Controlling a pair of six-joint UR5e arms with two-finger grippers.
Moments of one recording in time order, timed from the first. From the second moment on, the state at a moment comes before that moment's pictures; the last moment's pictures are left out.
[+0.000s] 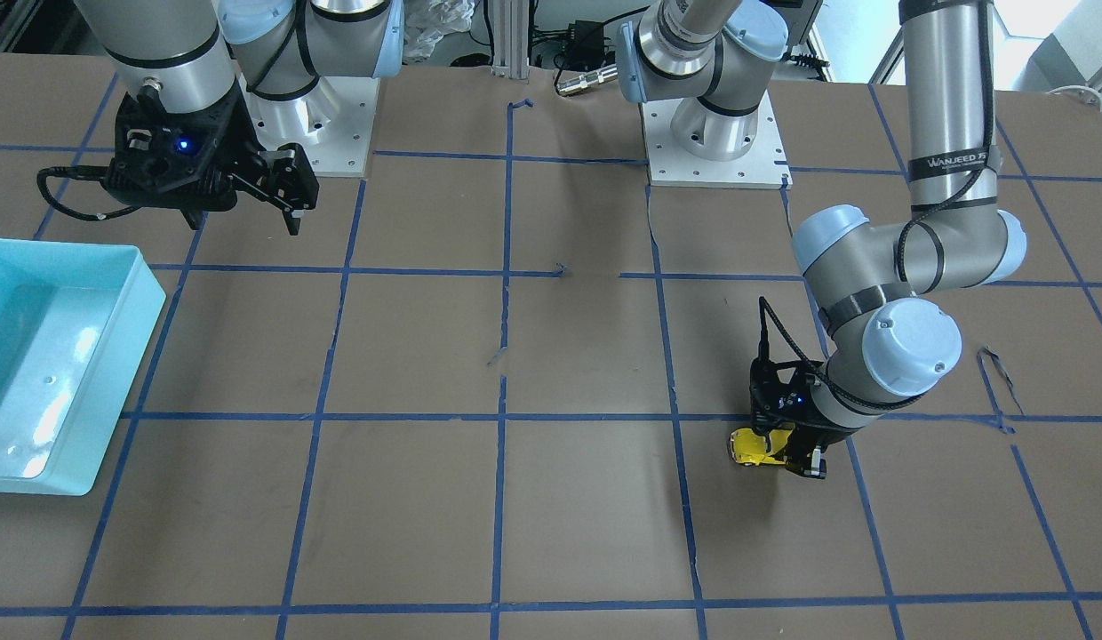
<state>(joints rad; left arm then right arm) -1.38 -2.03 -1.77 -0.95 1.62 1.90 1.59 -1.62 1.68 -1.64 -1.65 0.01</state>
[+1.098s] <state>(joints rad) -1.31 -2.04 -1.76 -0.94 1.62 1.91 1.59 -1.62 1.68 -1.64 -1.65 0.01</state>
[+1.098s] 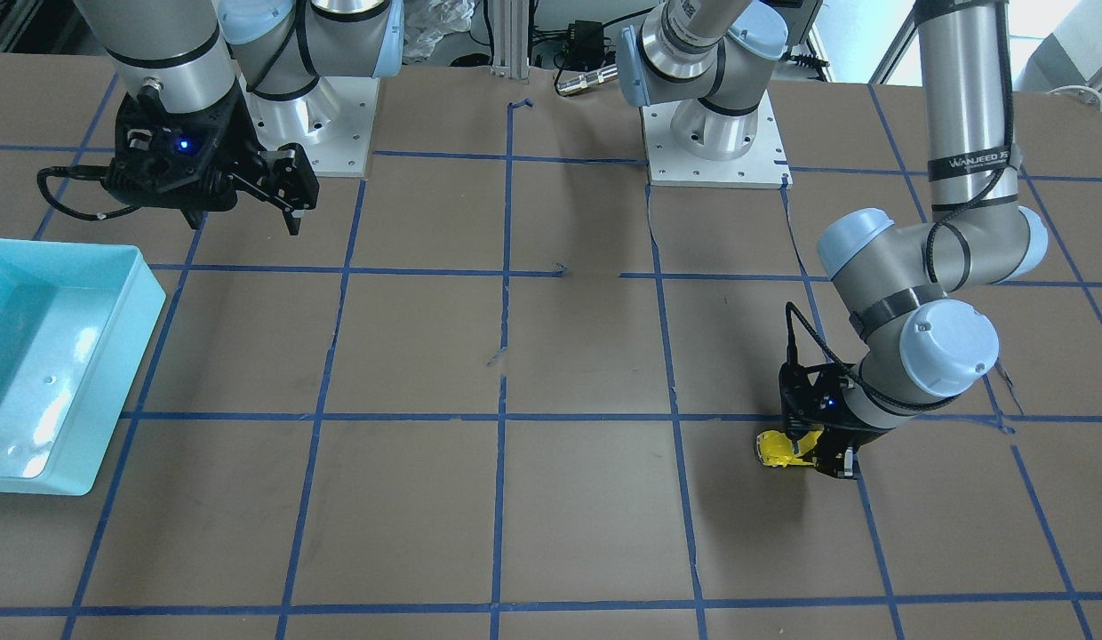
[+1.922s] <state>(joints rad) -1.26 -2.04 -1.76 -0.94 1.62 1.96 1.59 -1.62 1.70 -1.64 -1.65 0.01</state>
